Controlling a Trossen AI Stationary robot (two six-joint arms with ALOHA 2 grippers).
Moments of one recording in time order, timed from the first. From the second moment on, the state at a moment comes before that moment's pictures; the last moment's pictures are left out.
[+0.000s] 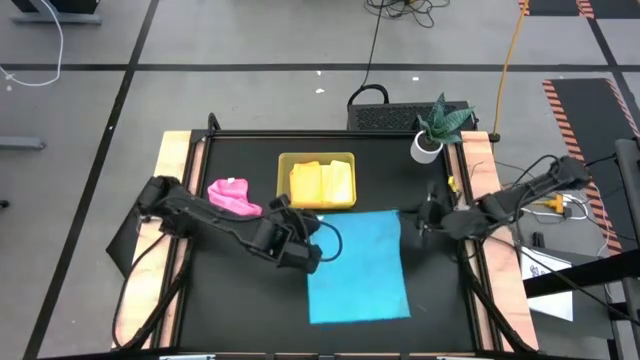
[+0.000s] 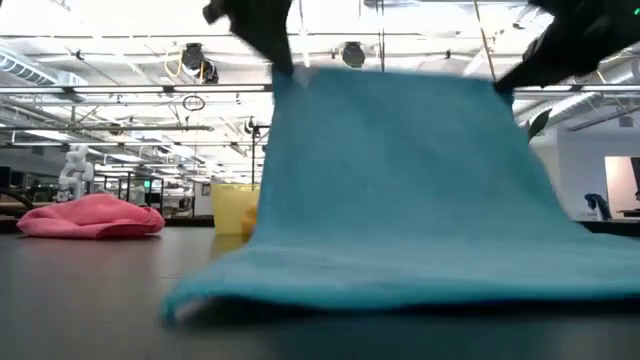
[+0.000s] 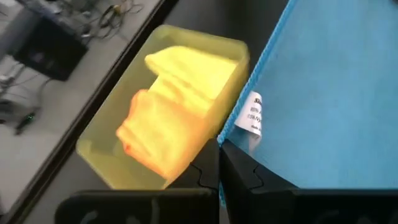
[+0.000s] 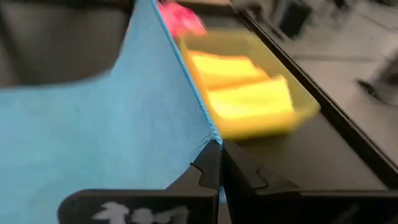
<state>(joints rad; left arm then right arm) -0.34 1.82 1.57 -1.01 -0.79 -0.67 0.42 0.65 0.44 -0.38 0.68 0.24</state>
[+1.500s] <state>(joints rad) -0.60 1.91 1.24 -0.36 -0.65 -0.59 0.76 1.27 0.56 -0.36 0.39 0.56</state>
